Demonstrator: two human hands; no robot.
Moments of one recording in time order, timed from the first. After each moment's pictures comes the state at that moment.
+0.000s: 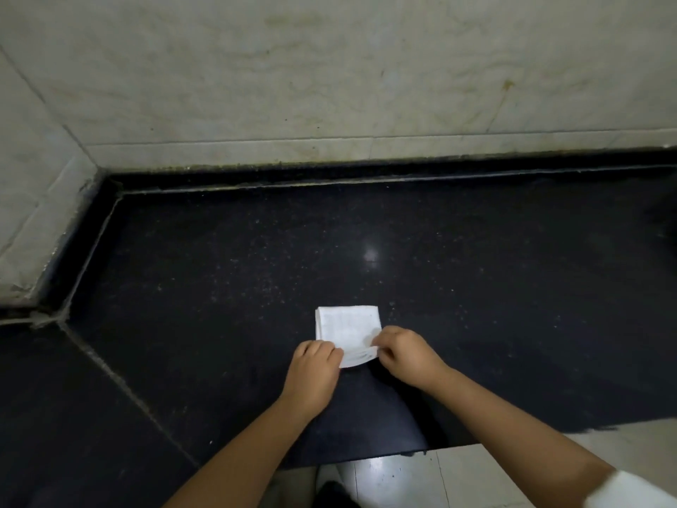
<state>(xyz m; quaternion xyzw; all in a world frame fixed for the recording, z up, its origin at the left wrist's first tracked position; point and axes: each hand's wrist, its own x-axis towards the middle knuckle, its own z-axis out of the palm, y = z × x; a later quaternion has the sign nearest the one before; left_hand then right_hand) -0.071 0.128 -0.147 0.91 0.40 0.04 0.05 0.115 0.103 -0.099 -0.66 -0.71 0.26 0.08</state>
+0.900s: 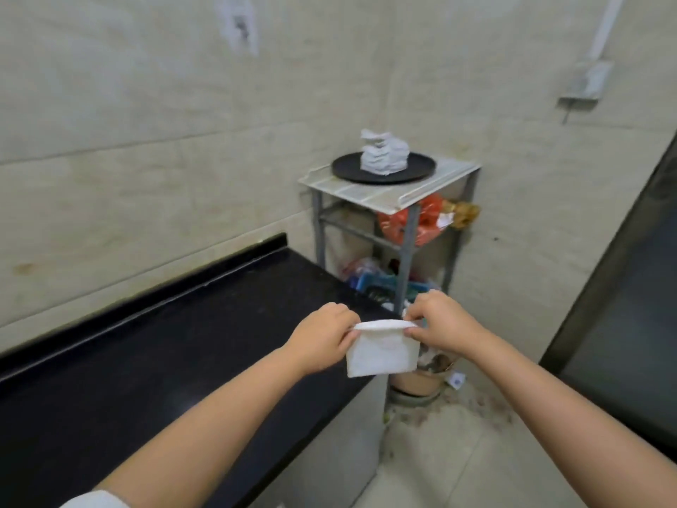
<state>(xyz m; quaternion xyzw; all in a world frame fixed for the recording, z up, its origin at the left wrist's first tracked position) 0.590 -0.078 0.050 0.99 0.00 0.11 0.09 0.714 -0.253 0.080 -0.87 -0.48 0.01 0.09</state>
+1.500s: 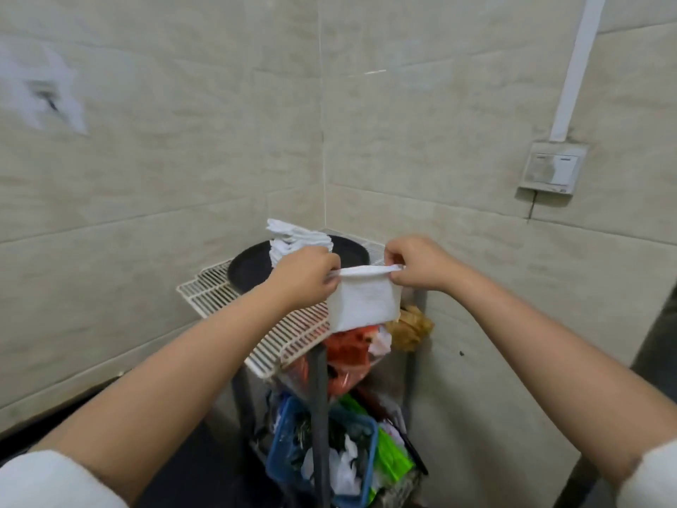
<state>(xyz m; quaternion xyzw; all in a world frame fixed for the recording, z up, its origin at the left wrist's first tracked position) 1.025 -0.051 0.218 0.98 0.06 0.18 -0.03 1.140 -0.211 0.235 -0.86 -0.48 -0.07 0.16</state>
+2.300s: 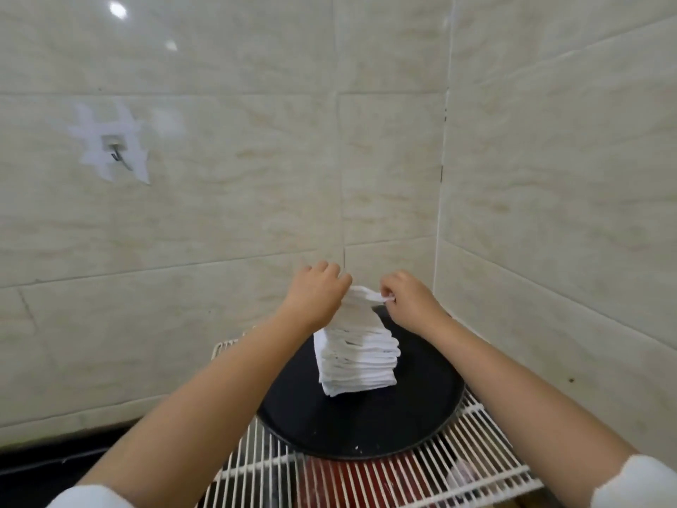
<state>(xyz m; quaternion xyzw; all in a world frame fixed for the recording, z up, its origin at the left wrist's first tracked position) 1.212 0.100 0.234 0.89 0.36 0.09 -0.27 1.369 0.049 0.203 -0.71 -0.65 -0.03 0.27</state>
